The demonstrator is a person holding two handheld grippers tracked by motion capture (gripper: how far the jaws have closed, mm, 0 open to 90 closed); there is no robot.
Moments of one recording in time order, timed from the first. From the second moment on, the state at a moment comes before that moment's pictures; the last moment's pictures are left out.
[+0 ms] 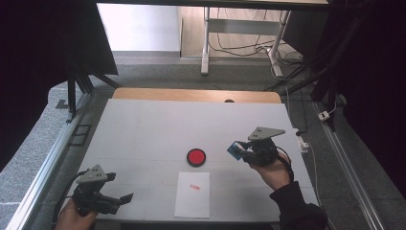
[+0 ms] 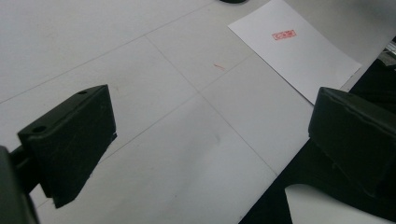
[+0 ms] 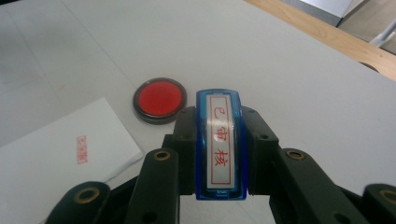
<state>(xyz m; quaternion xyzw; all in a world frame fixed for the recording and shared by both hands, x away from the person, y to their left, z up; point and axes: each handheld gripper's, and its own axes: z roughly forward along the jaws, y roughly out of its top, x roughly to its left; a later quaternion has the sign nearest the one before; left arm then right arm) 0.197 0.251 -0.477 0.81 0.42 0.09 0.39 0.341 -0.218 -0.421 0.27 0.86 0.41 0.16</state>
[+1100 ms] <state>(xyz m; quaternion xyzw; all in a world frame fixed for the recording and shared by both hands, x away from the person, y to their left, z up) 0.197 0.249 -0.476 0.81 0.43 0.10 0.38 0.366 -0.231 -0.463 0.31 0.87 0.34 0.17</state>
